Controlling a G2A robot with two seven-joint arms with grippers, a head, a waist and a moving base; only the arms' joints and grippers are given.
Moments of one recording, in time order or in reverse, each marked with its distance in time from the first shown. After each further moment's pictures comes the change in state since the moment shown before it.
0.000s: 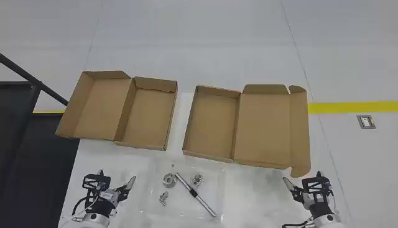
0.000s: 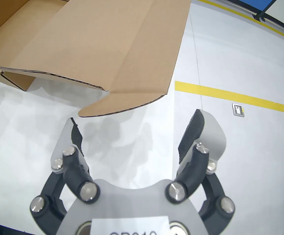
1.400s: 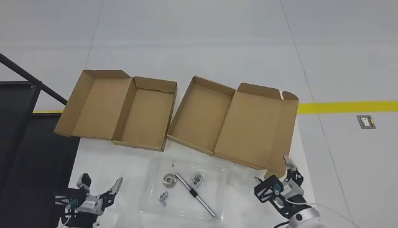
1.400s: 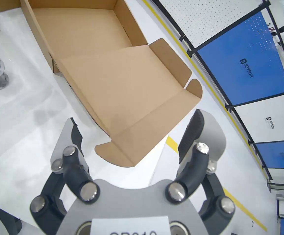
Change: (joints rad) left arm 0.128 -0.008 -0.115 -0.051 -0.124 -0.086 0.263; right arm 0.008 0.004 -0.166 -0.380 -0.570 -0.131 0.260
